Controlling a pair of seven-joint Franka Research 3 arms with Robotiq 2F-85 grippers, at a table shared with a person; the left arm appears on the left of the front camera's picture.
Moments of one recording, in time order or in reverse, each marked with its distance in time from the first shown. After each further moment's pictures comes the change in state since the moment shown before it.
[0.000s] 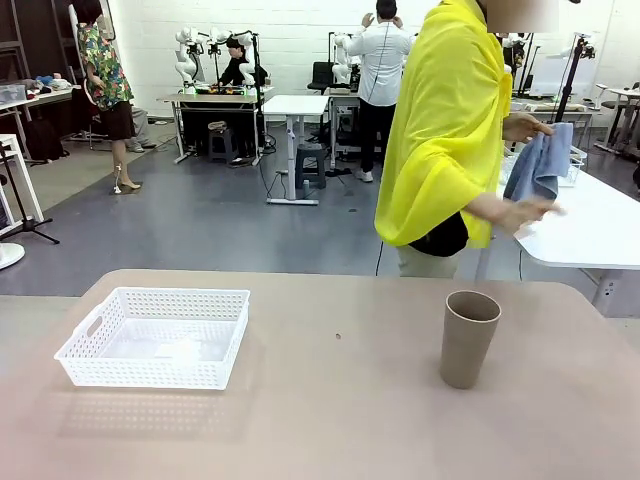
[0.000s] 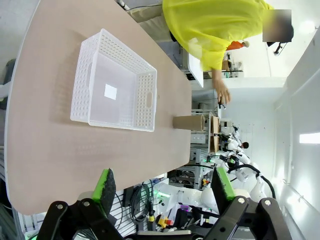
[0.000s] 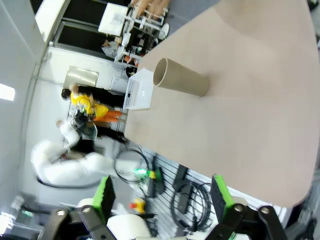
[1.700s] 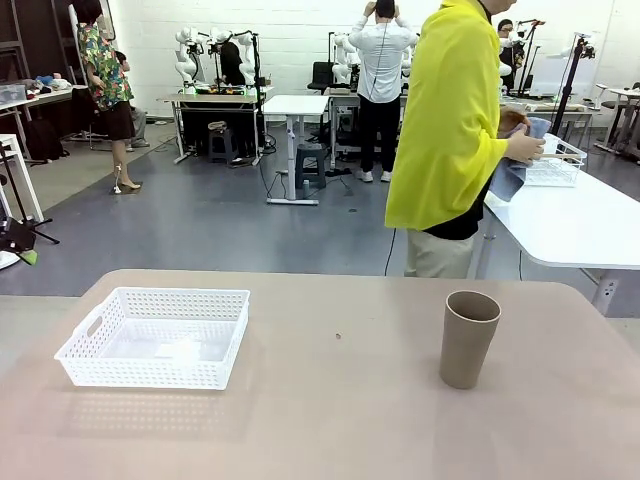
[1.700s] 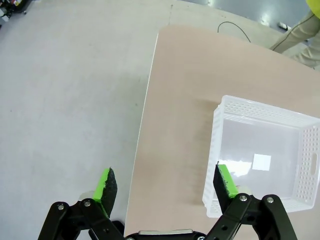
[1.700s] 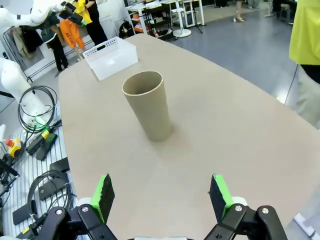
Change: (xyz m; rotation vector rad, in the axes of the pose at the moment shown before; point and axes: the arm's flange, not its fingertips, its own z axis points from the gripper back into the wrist) left arm 0.046 -0.072 -0.165 0.998 -0.201 -0.431; right arm 0.081 -0.028 -0.129 -0.105 0.018 0.917
